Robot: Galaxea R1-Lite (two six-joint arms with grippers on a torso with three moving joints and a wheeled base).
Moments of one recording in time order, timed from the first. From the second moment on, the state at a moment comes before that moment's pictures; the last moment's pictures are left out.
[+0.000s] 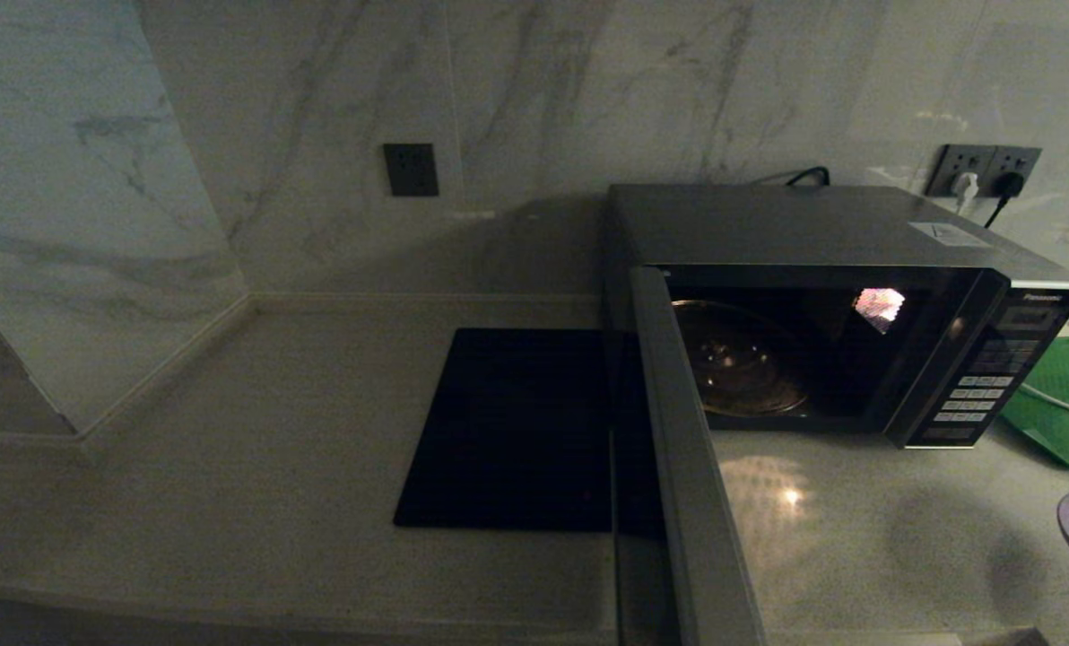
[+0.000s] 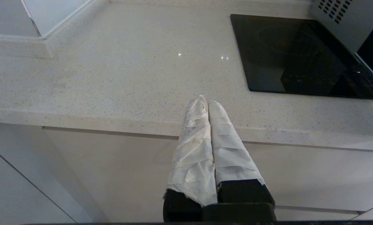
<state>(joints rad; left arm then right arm) 0.00 0.00 0.00 -0.01 0.02 -0.07 -1.04 1.70 -0.87 0.20 0.09 0.44</state>
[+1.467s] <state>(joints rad) 0.00 0.00 0.00 -0.01 0.02 -0.07 -0.26 1.50 -0.93 0.34 0.08 0.73</state>
